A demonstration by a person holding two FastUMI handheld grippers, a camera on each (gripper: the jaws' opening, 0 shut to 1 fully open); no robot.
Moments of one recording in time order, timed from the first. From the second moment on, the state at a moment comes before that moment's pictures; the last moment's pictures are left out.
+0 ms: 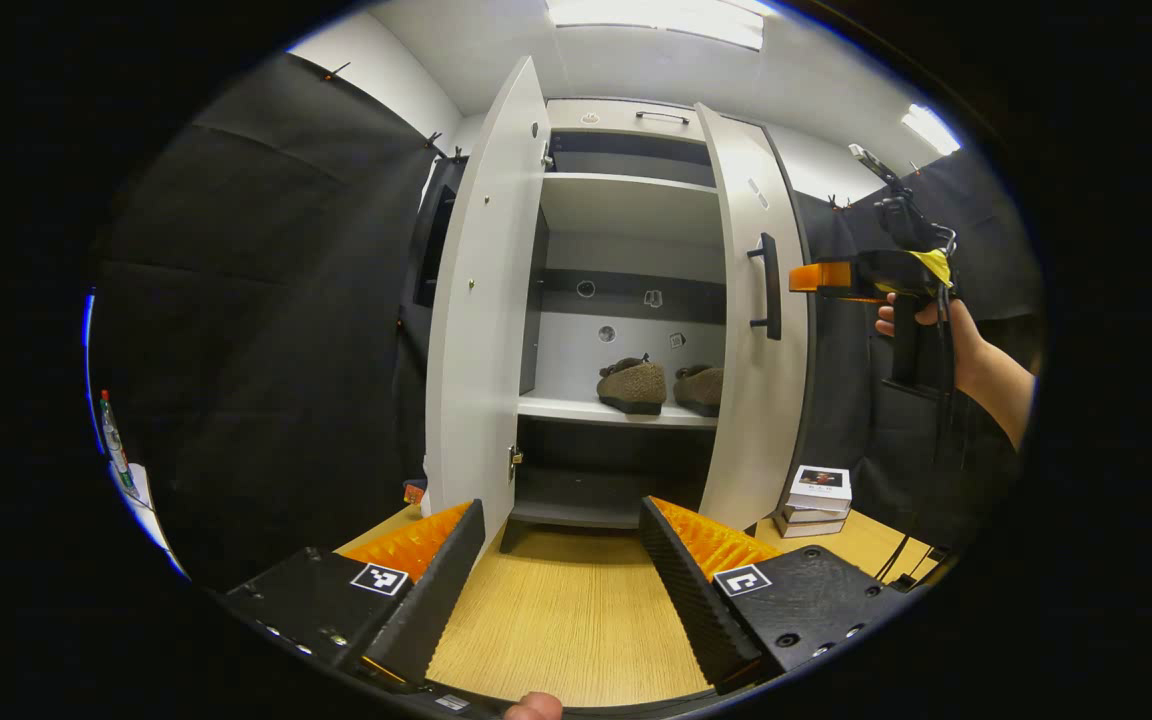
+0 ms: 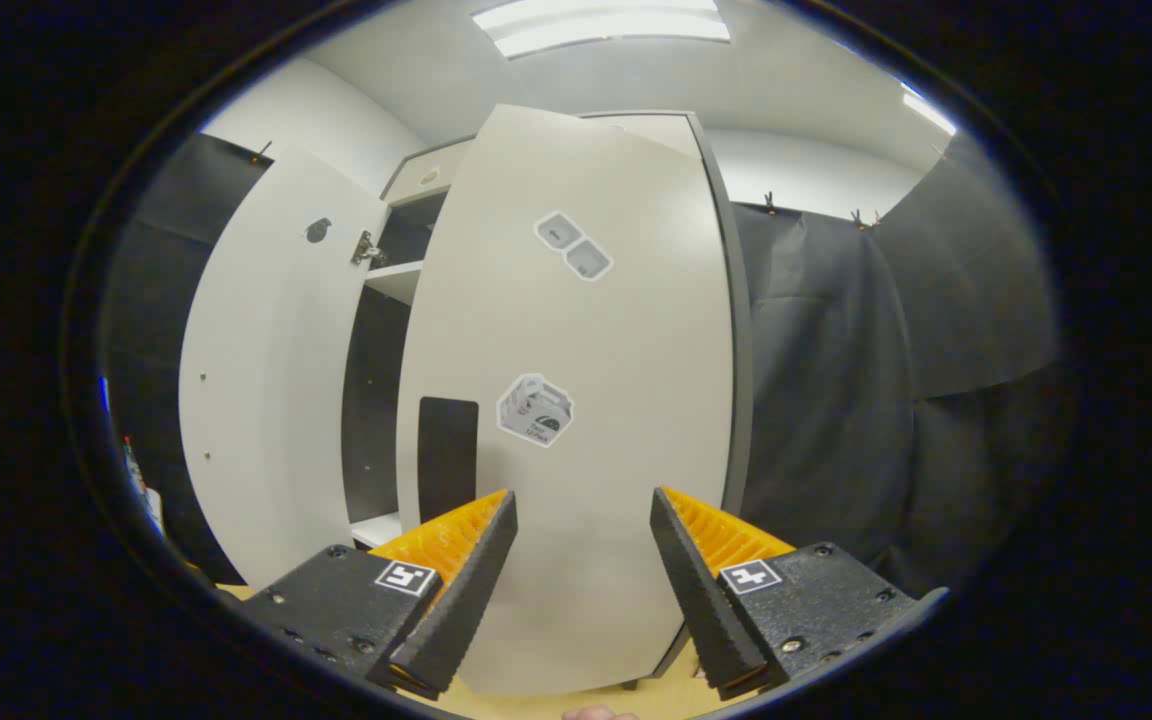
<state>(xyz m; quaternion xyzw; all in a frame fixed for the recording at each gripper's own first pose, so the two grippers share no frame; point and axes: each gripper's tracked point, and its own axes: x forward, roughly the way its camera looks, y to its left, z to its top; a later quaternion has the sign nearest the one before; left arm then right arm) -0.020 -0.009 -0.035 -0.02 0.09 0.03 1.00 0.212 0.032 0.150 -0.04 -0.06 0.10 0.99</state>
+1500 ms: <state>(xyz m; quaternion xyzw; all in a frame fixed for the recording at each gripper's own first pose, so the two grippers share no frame) -0.009 -0.038 0.015 -0.06 0.06 -0.03 1.00 0.017 0.018 -0.072 -0.03 0.04 0.01 1.00</state>
